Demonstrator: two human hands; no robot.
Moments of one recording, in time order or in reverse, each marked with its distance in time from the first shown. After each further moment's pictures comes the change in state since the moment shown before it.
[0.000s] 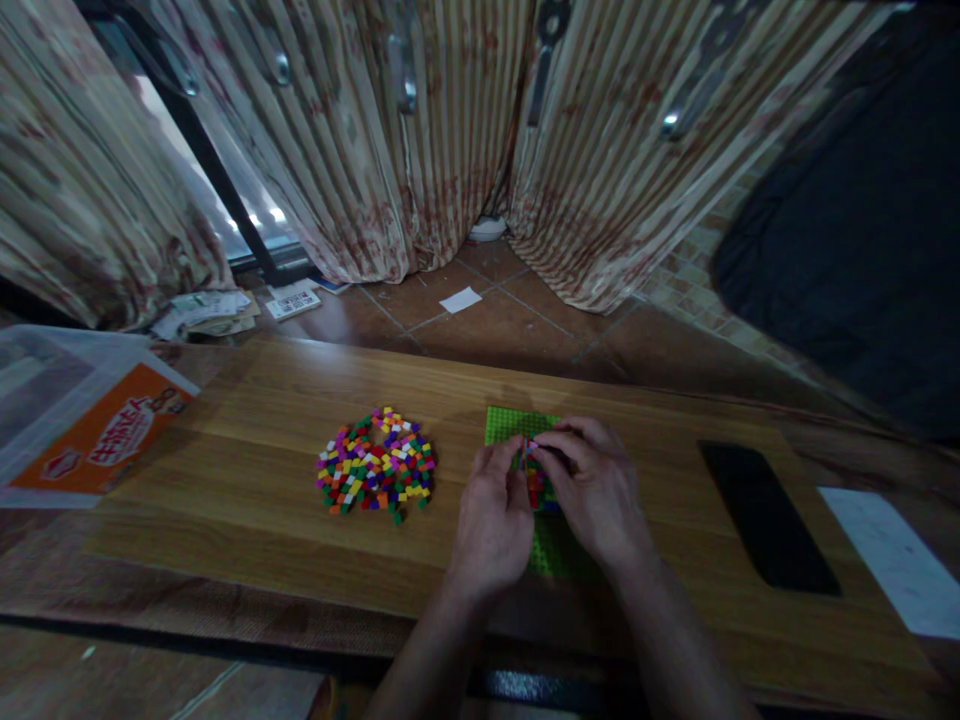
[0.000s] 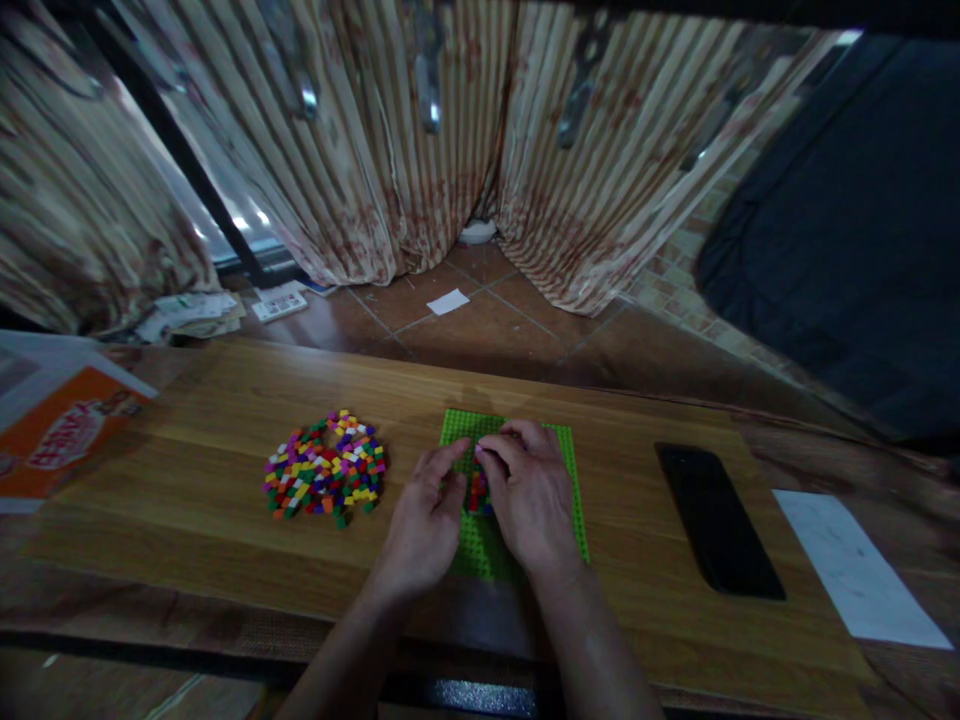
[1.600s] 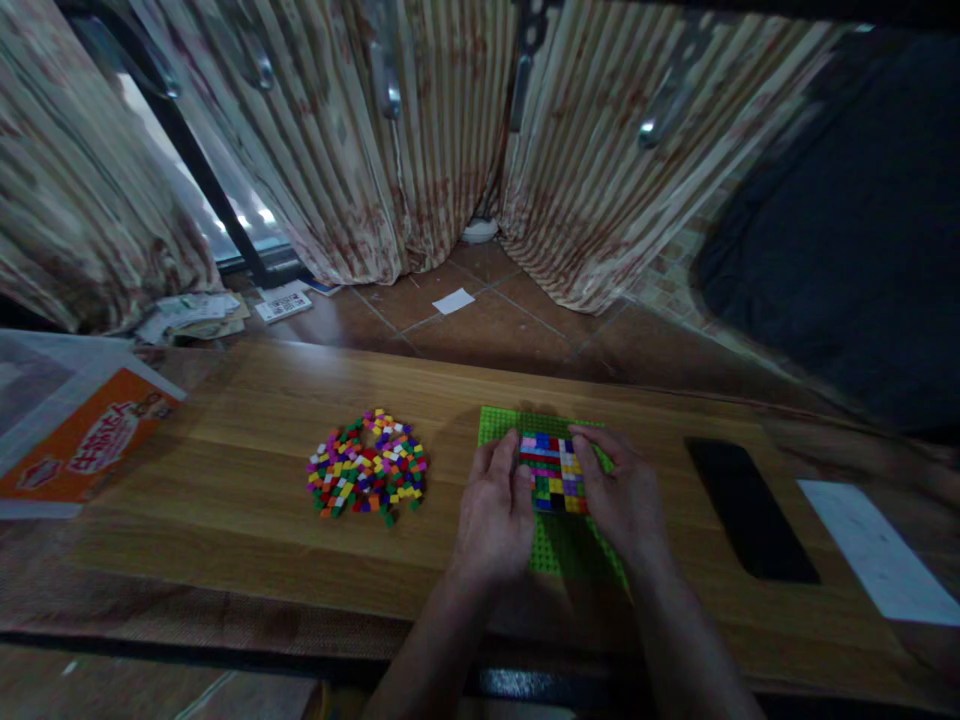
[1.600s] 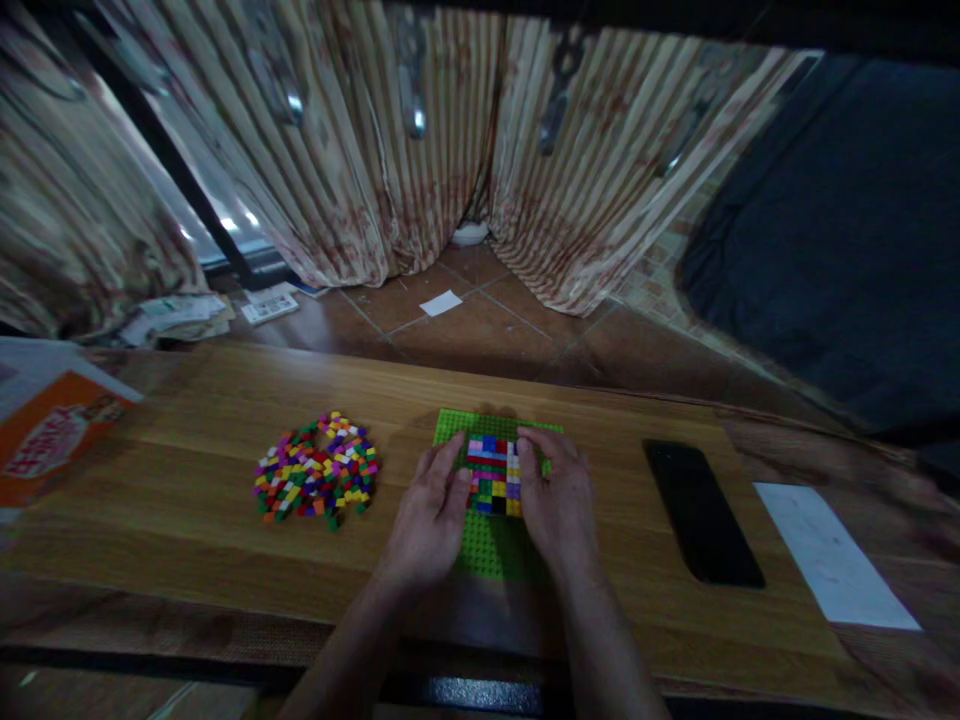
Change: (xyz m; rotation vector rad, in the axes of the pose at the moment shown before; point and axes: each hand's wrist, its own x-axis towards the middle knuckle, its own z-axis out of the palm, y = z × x) left_hand -0.002 0.002 0.008 0.158 -0.041 0.047; right_hand -0.009 0.028 -0.009 0.211 0.129 0.332
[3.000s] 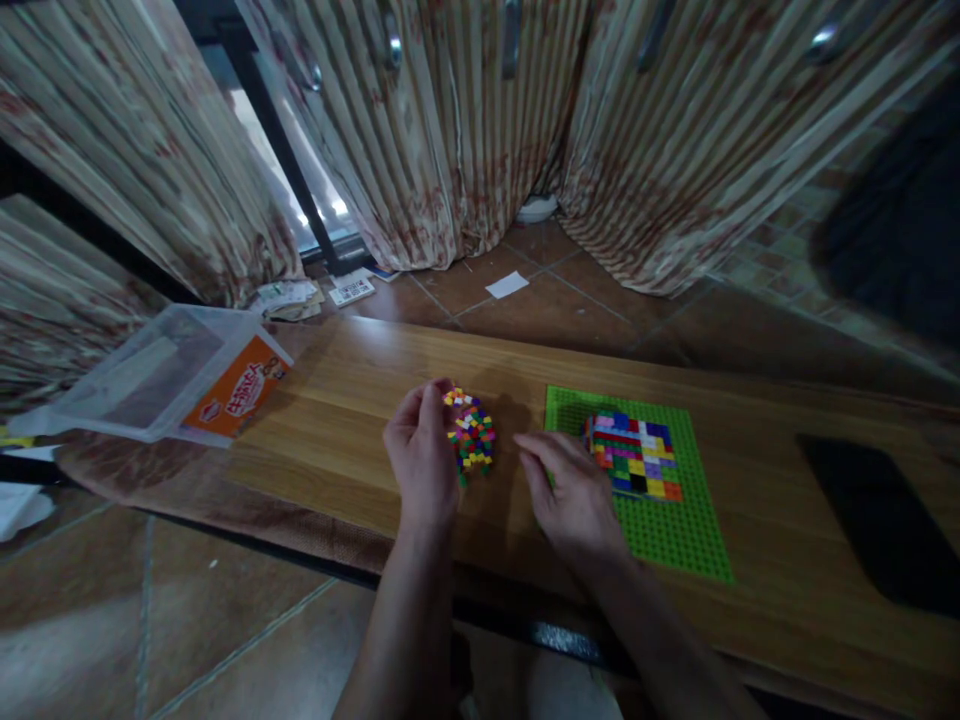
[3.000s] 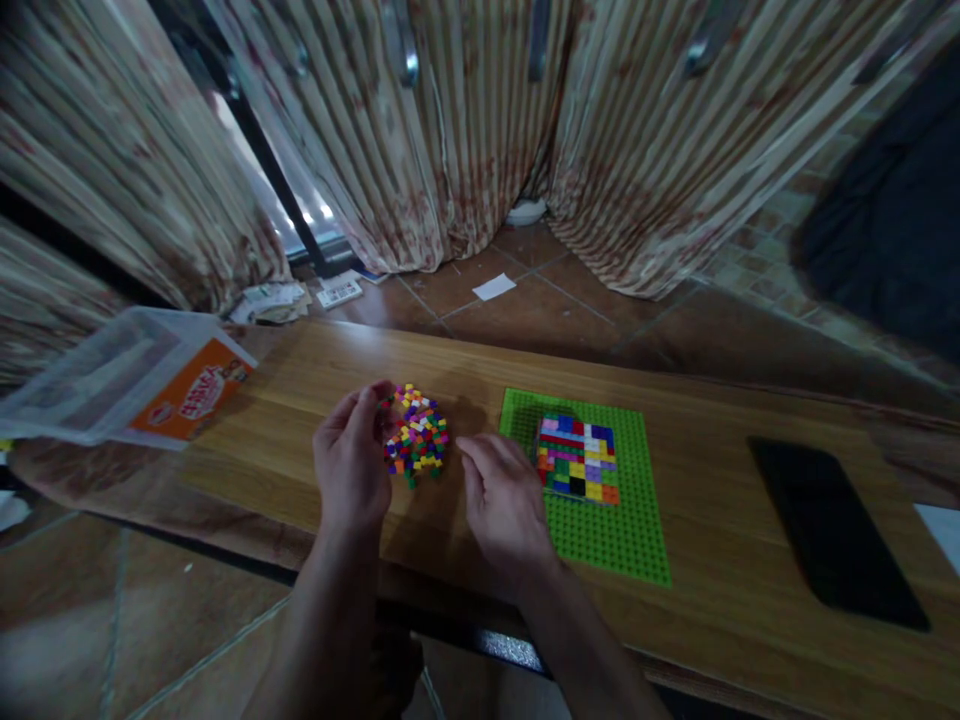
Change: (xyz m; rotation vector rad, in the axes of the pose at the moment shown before) left_hand 0.009 -0.021 -0.104 -0.632 0.703 -0.098; right_hand -0.059 -0.066 0.070 0.060 -0.217 -0.542
